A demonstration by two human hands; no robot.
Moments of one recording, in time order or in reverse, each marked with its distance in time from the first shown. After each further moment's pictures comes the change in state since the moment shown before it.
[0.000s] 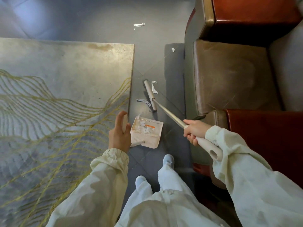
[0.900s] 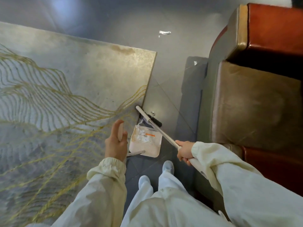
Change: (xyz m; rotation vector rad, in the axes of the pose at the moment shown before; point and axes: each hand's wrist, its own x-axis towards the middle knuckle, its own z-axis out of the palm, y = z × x) left_hand 0.074 -0.004 -0.006 -0.051 0.187 -0.122; right_hand 0.091 -0.070 0.016 -0.789 -0.143 0.048
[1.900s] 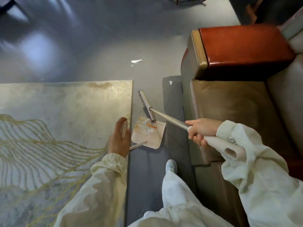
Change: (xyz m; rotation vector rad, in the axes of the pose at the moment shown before) left_hand 0.108 0.117 0.069 0.038 -0.158 0.272; right_hand -0.106 -0.010 -0.178 0.718 0.062 -0.108
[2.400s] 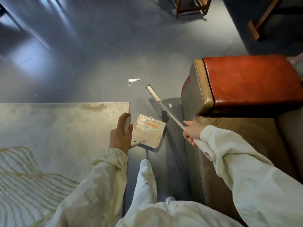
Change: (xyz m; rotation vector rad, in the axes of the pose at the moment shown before) left_hand 0.260 0.096 0.063 -0.004 -0.075 0.024; right_hand 0.139 -0.204 -0.118 -0.153 0.276 -0.076
